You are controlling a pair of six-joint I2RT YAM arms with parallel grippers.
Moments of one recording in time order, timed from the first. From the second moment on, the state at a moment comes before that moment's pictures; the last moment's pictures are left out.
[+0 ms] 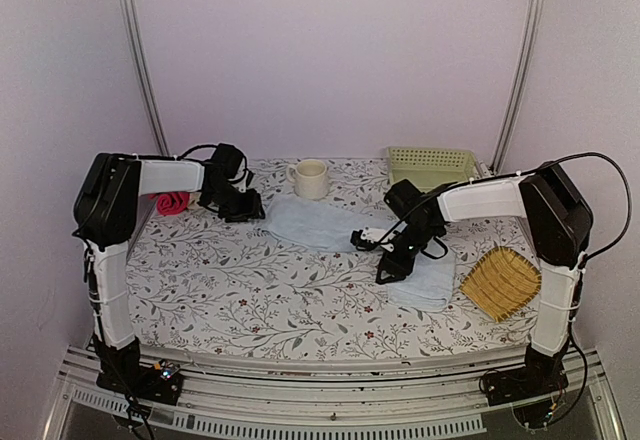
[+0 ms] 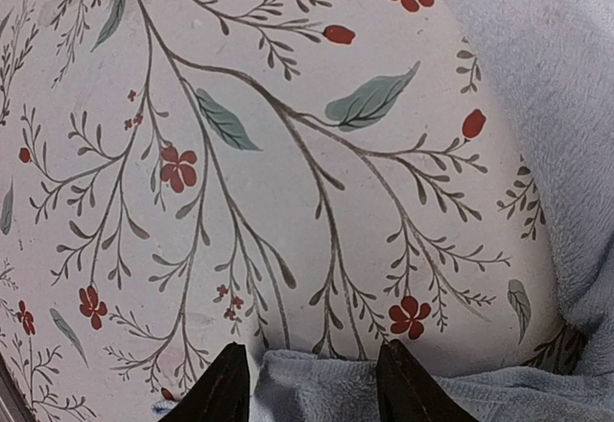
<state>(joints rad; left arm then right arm) -0.35 2.09 1.49 -0.45 0.15 -0.34 0.63 1.99 1.30 -0.61 -0.33 -0.55</state>
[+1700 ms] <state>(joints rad) -0.38 1.05 1.39 -0.60 -0.05 -0.35 0.17 1.12 1.42 -0.64 -0.62 -0.49</state>
